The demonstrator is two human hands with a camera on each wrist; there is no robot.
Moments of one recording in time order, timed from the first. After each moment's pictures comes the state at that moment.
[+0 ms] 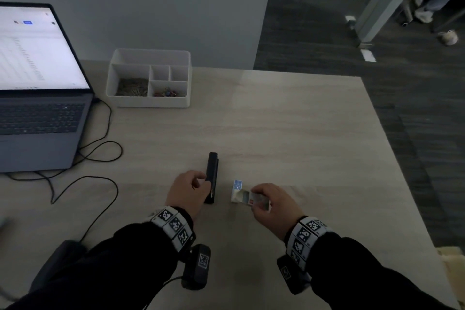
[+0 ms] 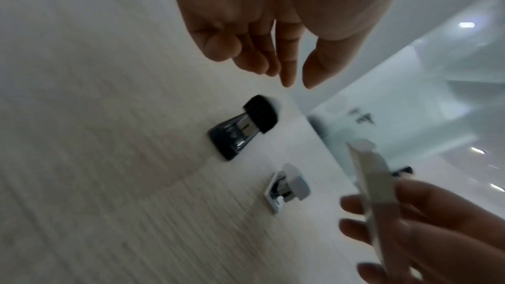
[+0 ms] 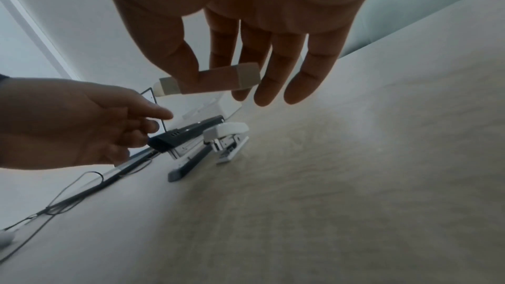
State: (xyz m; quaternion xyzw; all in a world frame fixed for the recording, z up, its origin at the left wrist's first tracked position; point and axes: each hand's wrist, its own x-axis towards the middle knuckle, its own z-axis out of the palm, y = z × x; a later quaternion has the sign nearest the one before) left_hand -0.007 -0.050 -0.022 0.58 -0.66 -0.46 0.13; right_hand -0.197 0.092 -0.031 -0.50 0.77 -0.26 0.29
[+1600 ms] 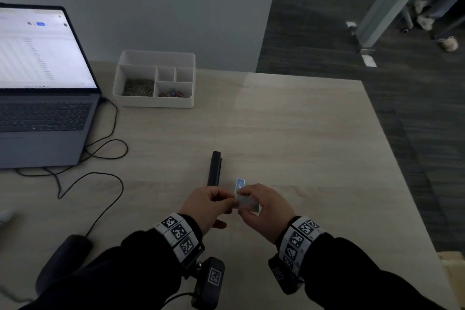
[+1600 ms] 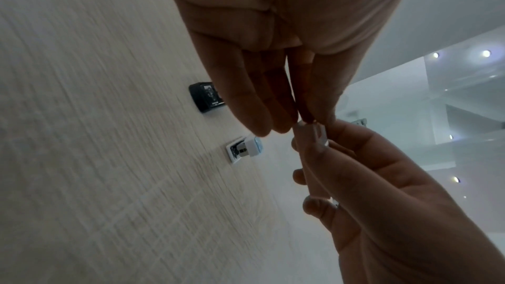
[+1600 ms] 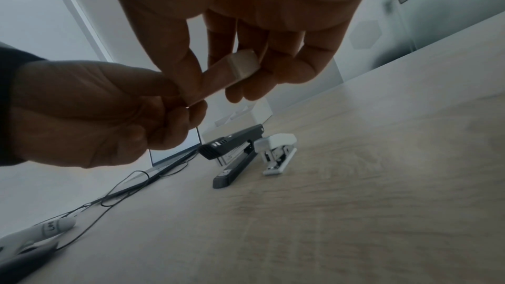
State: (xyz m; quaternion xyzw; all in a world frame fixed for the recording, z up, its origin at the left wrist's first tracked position) left_hand -0.009 -0.009 0.009 0.50 -0.55 -0.66 0.09; right_hand -0.167 0.085 -0.012 -0.58 0.72 -0.27 0.26
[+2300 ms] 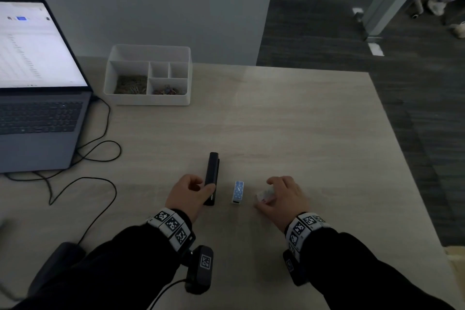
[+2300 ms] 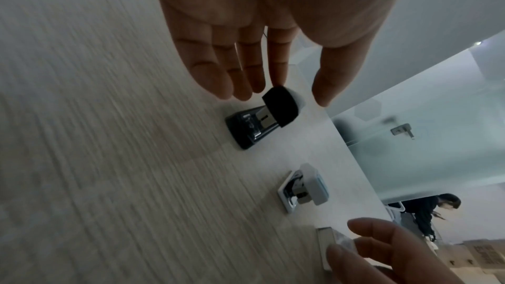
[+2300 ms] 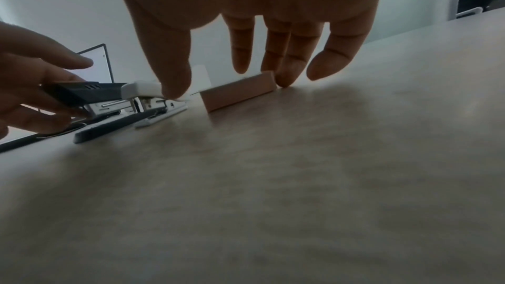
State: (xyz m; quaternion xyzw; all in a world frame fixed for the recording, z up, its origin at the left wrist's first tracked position) left_hand -0.008 -0.053 -0.033 0.63 -0.58 -0.51 0.11; right_hand -0.218 0.080 -0.053 -0.44 0.86 -0.10 0.25
